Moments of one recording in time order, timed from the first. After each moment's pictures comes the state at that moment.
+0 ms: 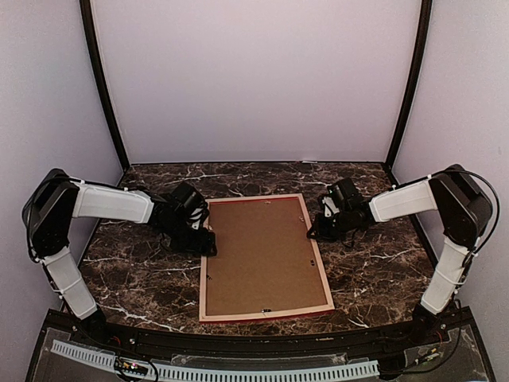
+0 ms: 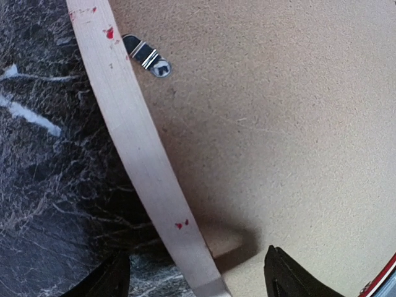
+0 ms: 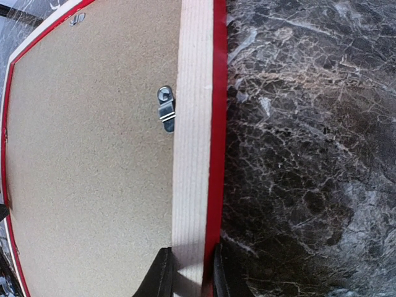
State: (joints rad) left arm -0.63 1.74 1.01 -0.47 0.13 -0.45; right arm 0.52 1.79 0.93 -0.11 -0.23 0.53
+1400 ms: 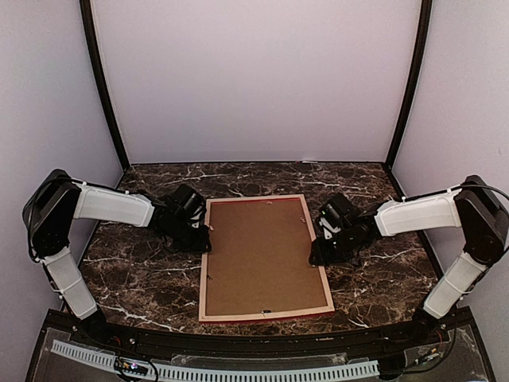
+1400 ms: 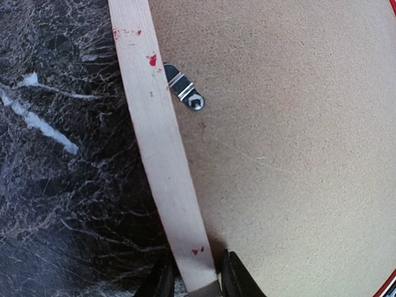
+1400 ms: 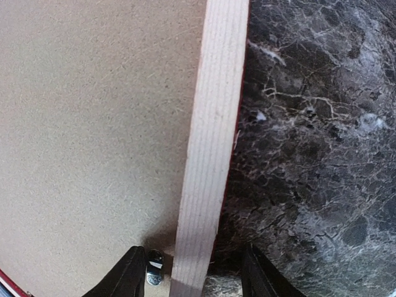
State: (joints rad) left arm -0.63 1.74 0.98 -0.36 0.06 -0.55; right arm 0.72 1.61 0.84 -0.40 -0.06 0.52
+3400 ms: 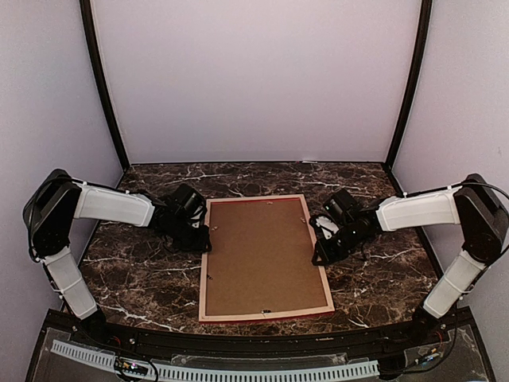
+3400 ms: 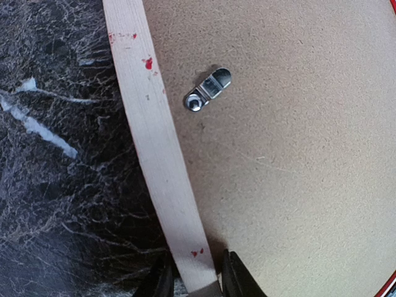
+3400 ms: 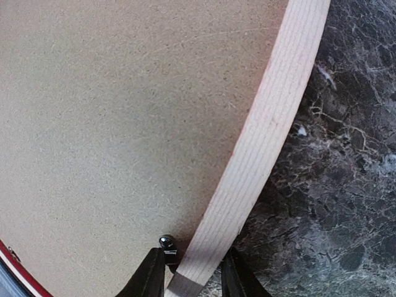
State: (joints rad) left arm -0.63 1.75 0.98 -0.36 0.06 -0.53; right arm 0.67 1.62 0.86 -0.44 -0.19 0.25
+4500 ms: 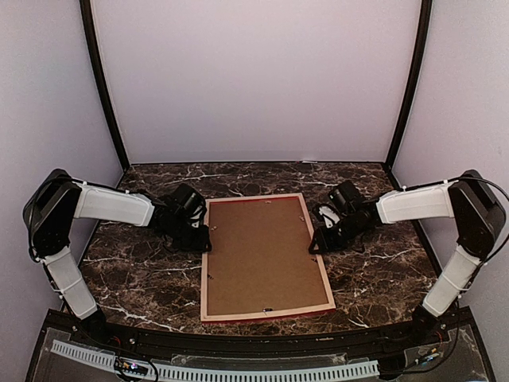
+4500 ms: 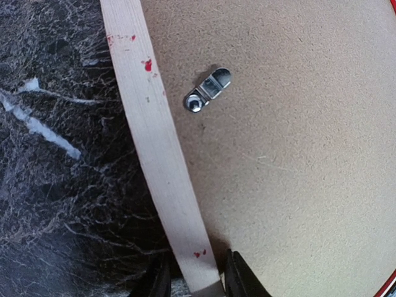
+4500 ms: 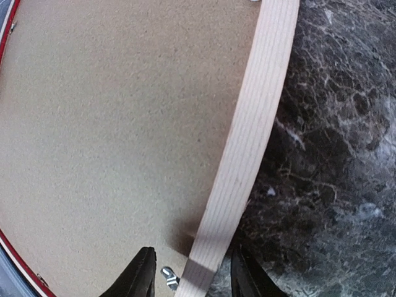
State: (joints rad) left arm -0.63 1.75 0.98 -0.36 0.06 -0.53; right arm 0.58 1.65 0.90 -0.37 -0.27 0.29
